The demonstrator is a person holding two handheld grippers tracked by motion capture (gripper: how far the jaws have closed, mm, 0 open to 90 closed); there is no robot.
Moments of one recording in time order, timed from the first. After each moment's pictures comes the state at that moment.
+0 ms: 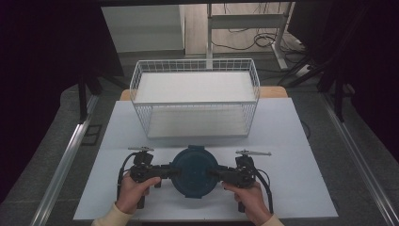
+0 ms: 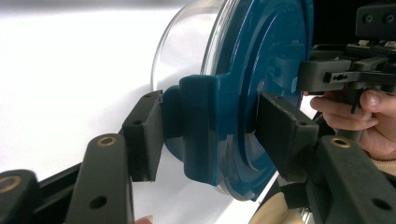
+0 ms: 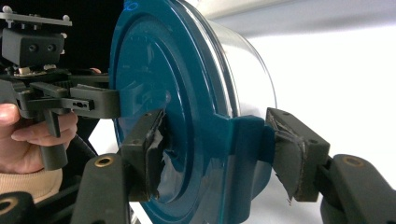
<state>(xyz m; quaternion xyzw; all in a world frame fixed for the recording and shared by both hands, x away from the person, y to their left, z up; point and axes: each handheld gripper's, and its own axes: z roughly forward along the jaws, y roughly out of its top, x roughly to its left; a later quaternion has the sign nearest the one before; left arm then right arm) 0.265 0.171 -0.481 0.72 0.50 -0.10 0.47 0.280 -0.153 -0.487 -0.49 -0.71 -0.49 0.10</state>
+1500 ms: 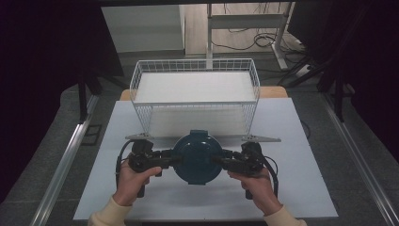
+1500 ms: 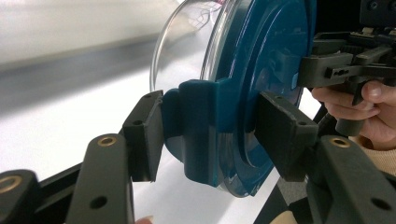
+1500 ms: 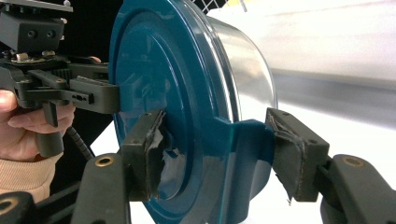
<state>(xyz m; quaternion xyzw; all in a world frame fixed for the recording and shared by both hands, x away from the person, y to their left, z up) 0.274 0.162 -0.426 0.74 0.46 -0.04 0.49 0.291 -0.160 -0.431 -0.43 -0.74 -0.52 0.04</state>
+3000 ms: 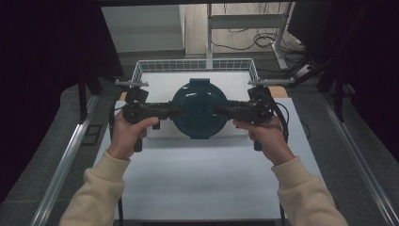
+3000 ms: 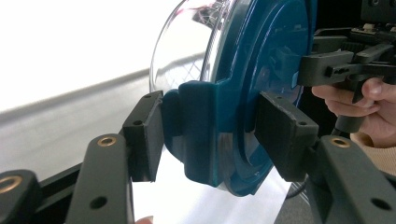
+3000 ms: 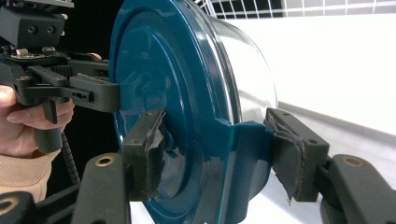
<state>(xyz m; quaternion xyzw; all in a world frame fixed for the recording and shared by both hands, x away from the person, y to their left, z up) 0.336 0.168 -0.308 0.73 0.43 0.00 0.54 0.355 -0.155 -0.299 -0.38 -0.75 -0.53 -0.02</state>
